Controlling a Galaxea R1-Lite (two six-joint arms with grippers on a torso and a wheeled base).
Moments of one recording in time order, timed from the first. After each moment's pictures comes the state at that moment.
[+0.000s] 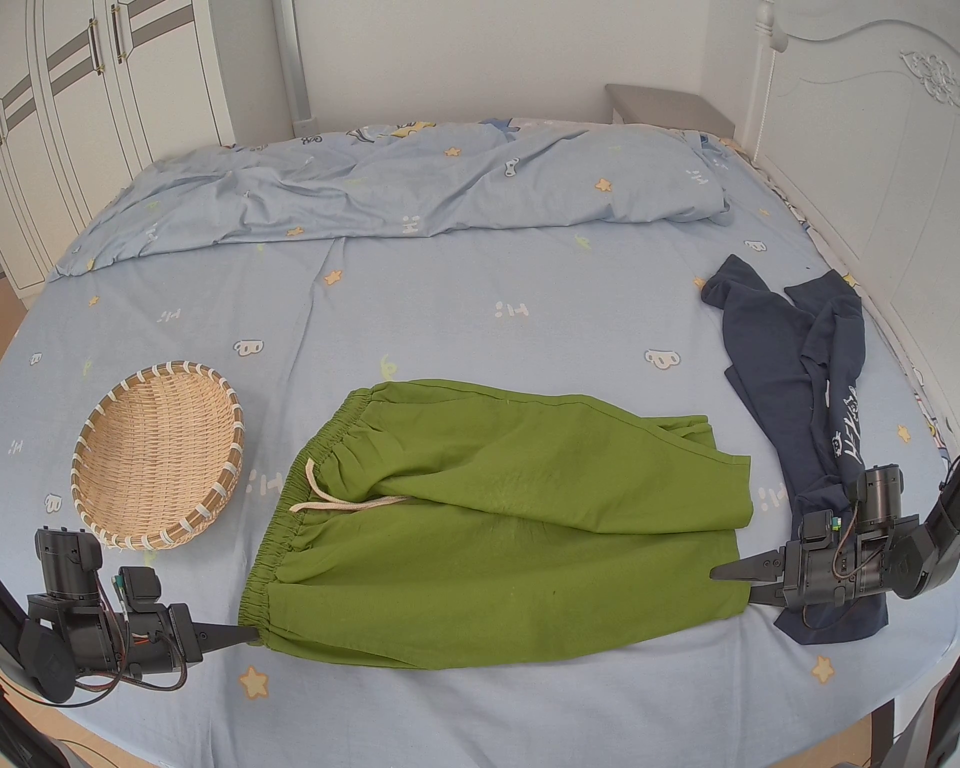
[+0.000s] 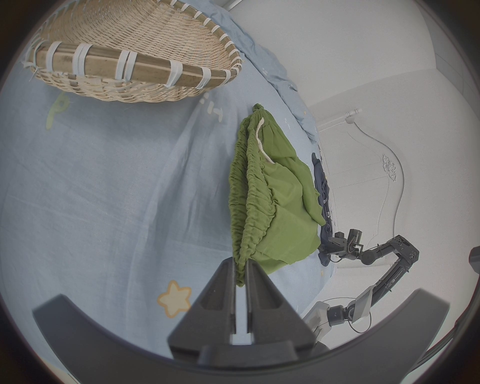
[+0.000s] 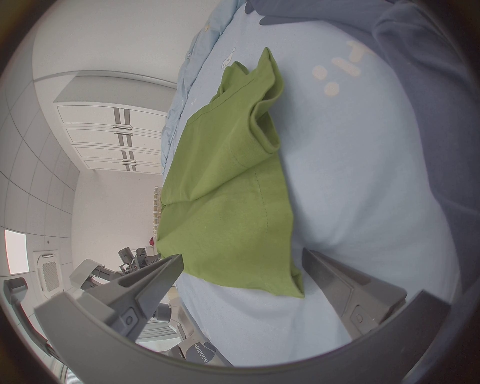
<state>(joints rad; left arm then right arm) 0.16 1.69 -0.09 -0.82 -0.78 -0.35 -0.05 1.98 -0.42 -0.63 0.89 0.34</state>
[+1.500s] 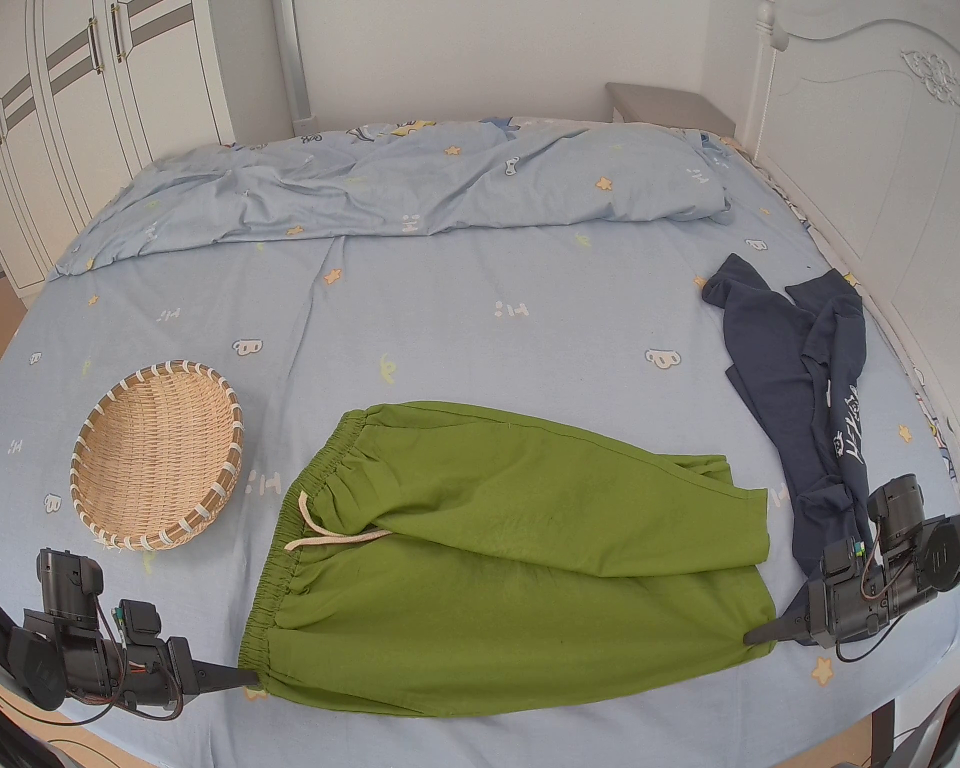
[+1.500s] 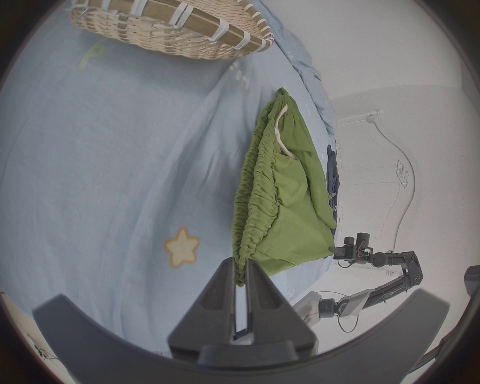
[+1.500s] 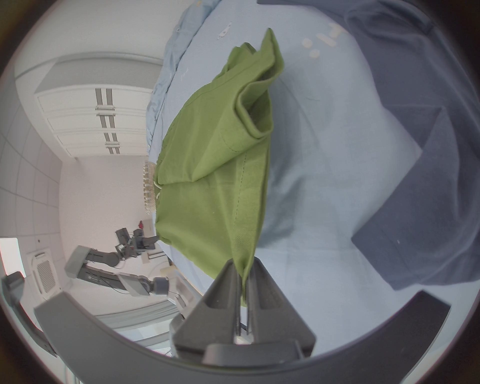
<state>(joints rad) 0.18 1.61 -0.07 -0.56 -0.77 -0.34 -0.06 1.74 -0.42 -0.11 0.81 0.14</state>
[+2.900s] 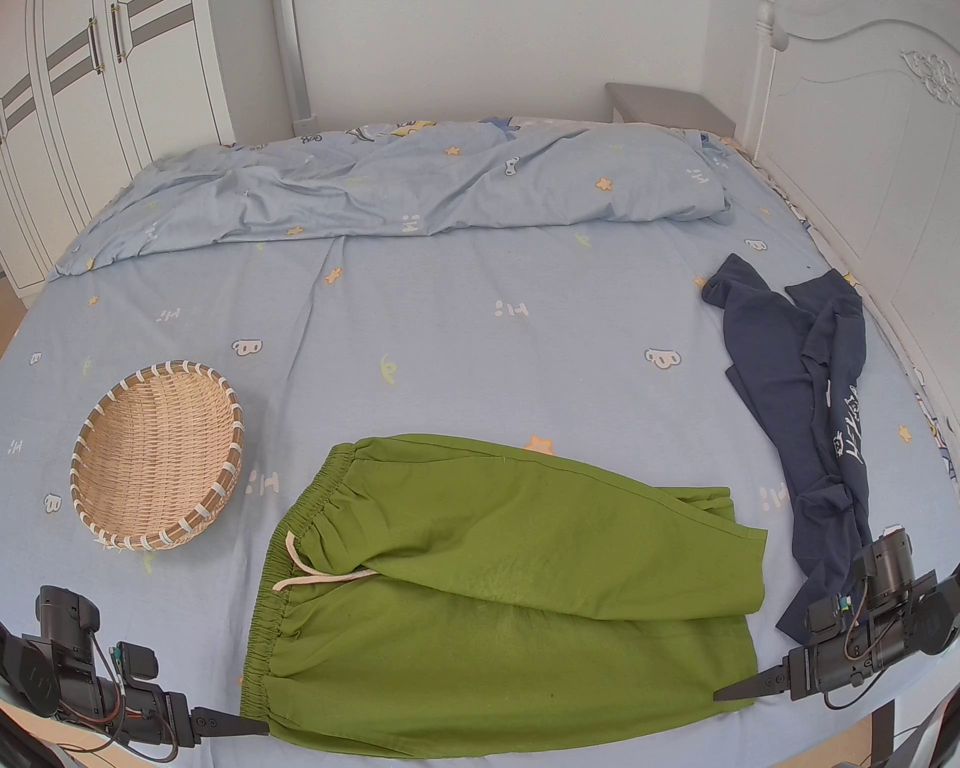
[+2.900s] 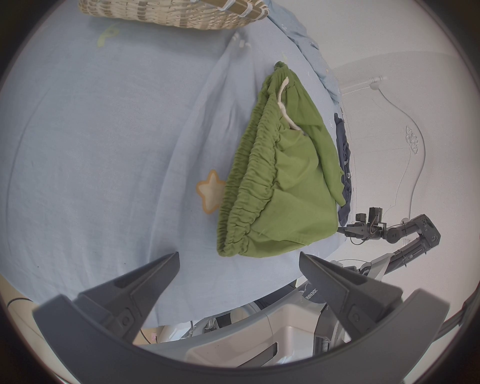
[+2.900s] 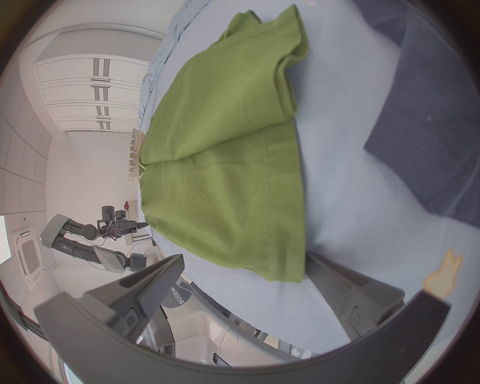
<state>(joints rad) 0.30 1.60 -0.02 -0.33 -0.77 0.05 0.04 1.77 -0.16 -0.40 0.71 0.11</state>
